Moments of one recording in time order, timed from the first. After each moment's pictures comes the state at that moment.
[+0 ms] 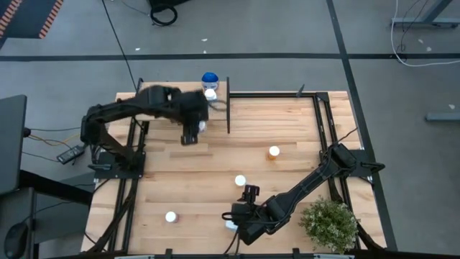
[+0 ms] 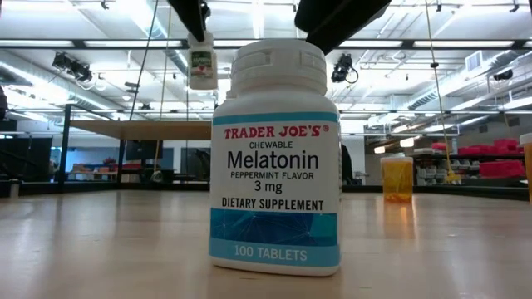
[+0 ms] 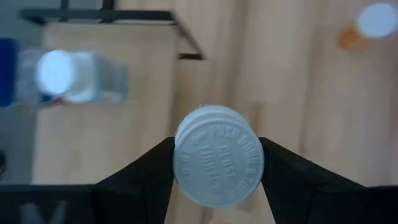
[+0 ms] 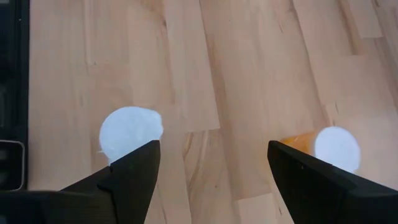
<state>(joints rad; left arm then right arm) 0.19 1.57 1.79 -1.38 -0.20 0.16 0.61 2.08 1.77 -0.88 0.48 0.65</state>
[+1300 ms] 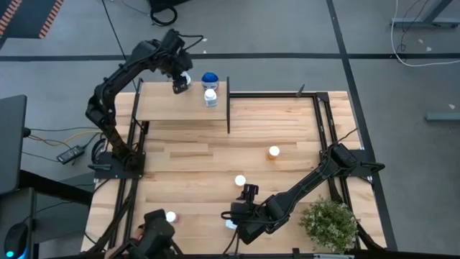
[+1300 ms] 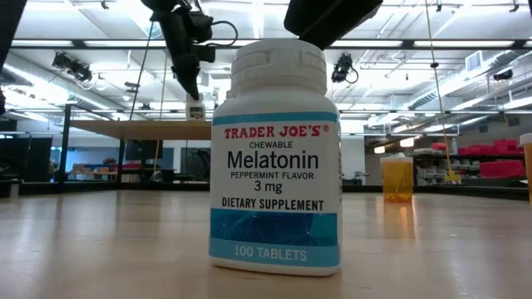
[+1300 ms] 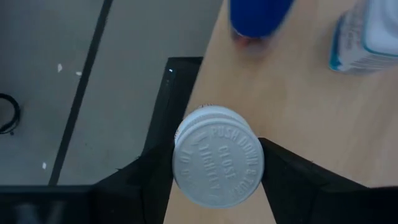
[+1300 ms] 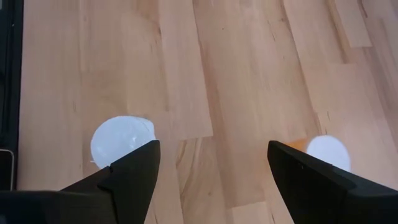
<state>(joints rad) 0.90 1.72 1.79 -1.16 0.00 0.61 0.60 2.08 1.77 -0.87 0.51 0.62</state>
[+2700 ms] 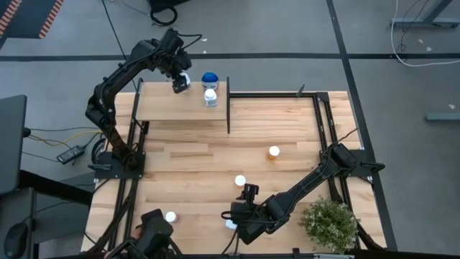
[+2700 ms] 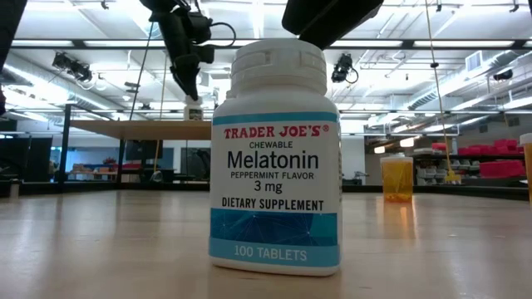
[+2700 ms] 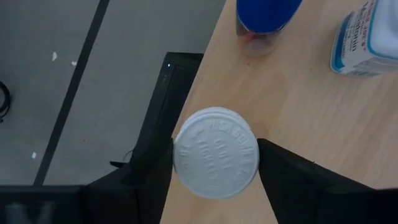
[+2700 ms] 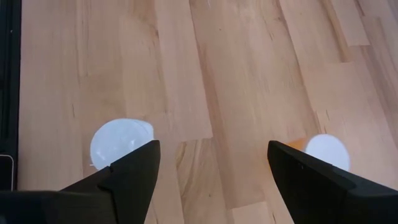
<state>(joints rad) 0.91 1.72 1.79 -1.18 0.00 0.56 0.61 2.08 1.77 -0.87 0.52 0.64</state>
